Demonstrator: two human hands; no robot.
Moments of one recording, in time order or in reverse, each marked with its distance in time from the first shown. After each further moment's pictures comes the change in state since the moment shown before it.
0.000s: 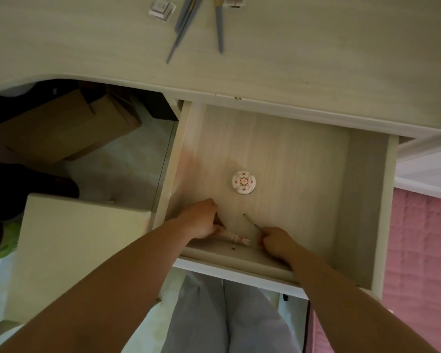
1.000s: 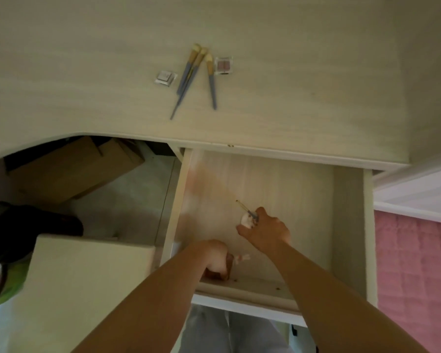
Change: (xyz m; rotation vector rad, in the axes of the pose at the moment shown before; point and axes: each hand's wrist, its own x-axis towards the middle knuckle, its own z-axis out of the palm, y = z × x) left_hand -0.006 0.039 -0.026 0.088 -0.441 -0.134; right_hand -0.005 -0.061 -0.042 -0.110 0.510 -0.145
